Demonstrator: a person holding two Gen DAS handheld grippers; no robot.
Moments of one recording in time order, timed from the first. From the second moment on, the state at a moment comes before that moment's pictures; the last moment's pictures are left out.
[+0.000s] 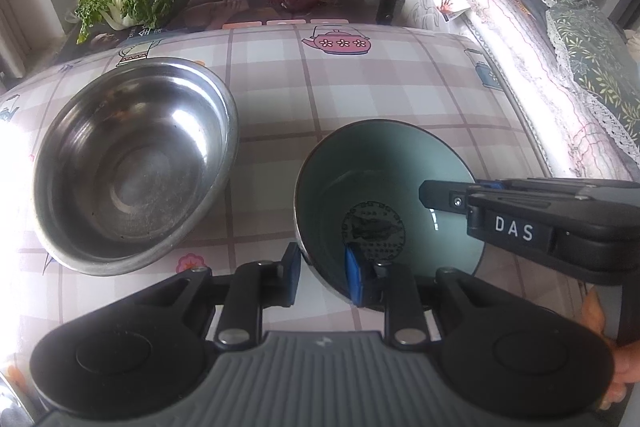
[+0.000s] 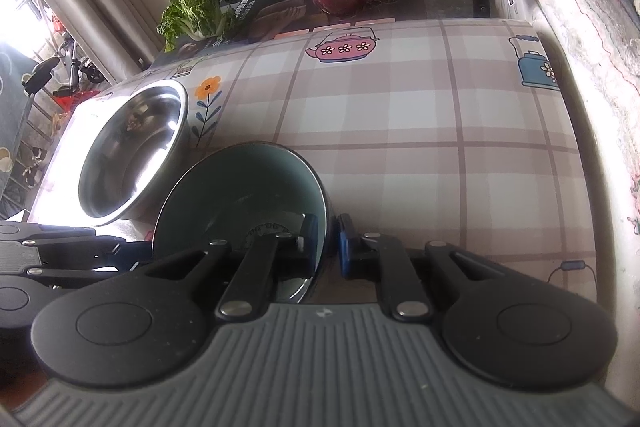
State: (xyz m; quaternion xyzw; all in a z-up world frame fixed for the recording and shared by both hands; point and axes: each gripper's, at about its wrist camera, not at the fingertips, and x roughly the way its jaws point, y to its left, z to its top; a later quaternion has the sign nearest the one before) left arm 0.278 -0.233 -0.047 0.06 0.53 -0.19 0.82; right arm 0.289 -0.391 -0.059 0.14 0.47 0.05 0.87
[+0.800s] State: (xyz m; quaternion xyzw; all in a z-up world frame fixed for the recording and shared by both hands) left arm 0.277 -0.232 -0.041 0.06 0.53 -0.19 0.82; right arm 0.288 -0.393 -0.054 0.15 0.46 0.04 0.87
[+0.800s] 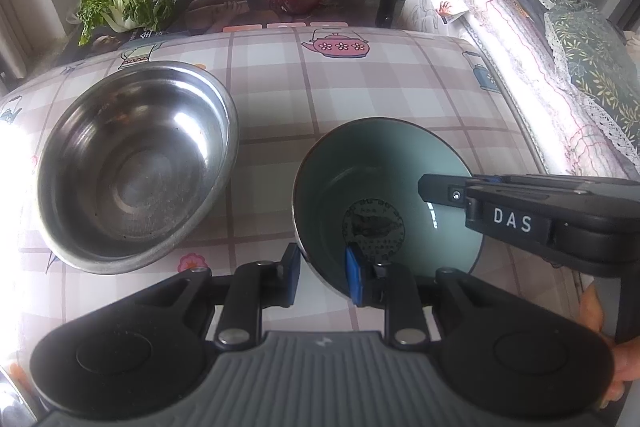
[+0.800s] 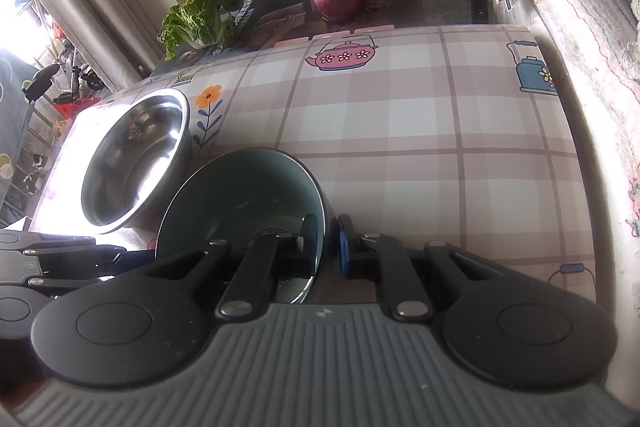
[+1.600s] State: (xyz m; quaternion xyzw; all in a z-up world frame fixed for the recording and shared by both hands) left arm 0.270 -0.225 -0.006 0.05 0.51 -0.19 0.84; right arm 0.282 -0.392 -0.022 0.15 0.44 0.05 0.88
